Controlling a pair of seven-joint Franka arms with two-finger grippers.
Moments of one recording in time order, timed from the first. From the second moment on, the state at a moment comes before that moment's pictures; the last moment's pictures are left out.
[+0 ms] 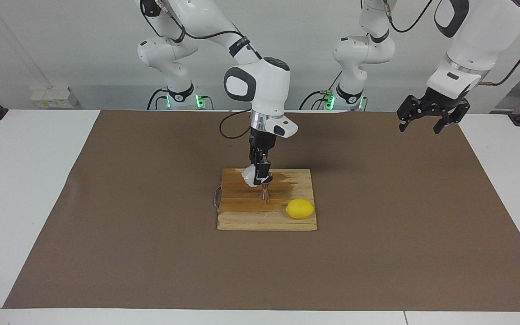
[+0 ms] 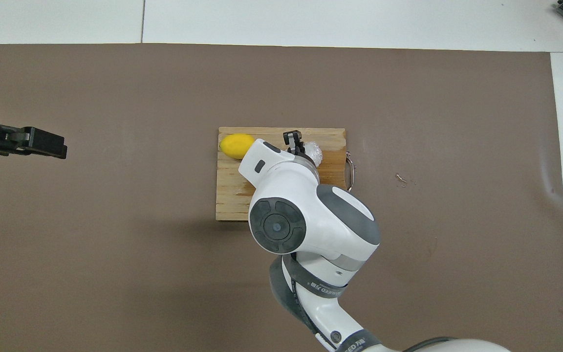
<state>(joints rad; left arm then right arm) -0.07 0.00 -0.03 -1.57 -0.02 1.60 0.02 0.56 0.28 0.08 -1.78 -0.54 2.26 -0.78</state>
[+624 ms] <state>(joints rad) -0.07 0.00 -0.03 -1.57 -0.02 1.60 0.02 0.46 0.20 0.08 -1.78 -0.17 2.26 -0.96</state>
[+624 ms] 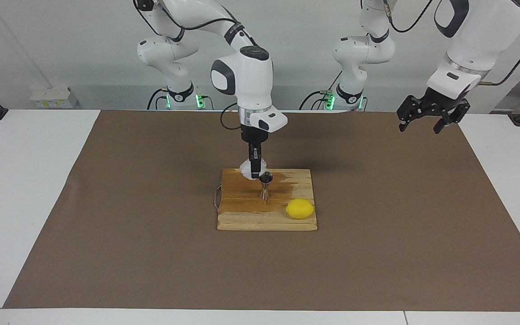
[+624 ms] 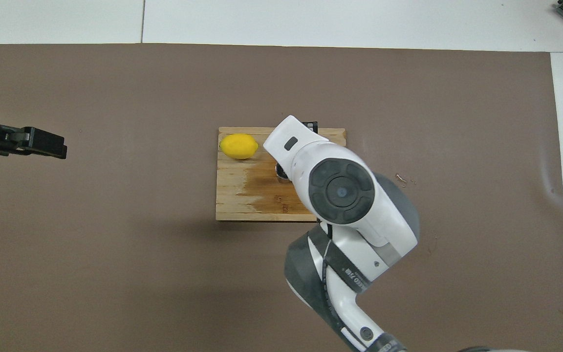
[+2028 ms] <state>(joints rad) -0.07 0.00 -0.03 -1.57 -0.02 1.60 0.02 -0.14 0.17 0.07 -2.18 0.89 2.26 -2.10</state>
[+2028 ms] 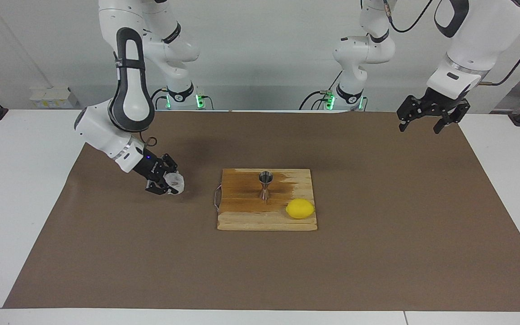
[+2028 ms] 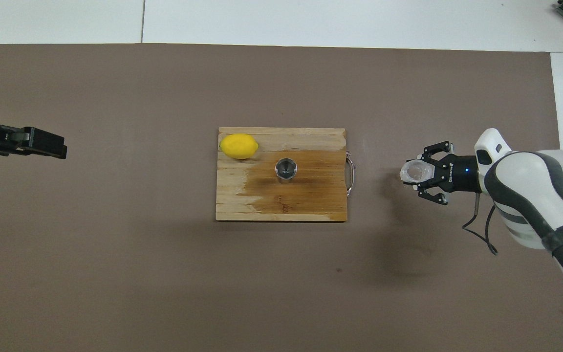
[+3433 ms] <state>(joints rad) -0.07 -0.04 -0.05 -1.56 -0.02 1.52 0.03 -0.03 0.05 0.09 -2.09 0.16 2.15 -0.97</state>
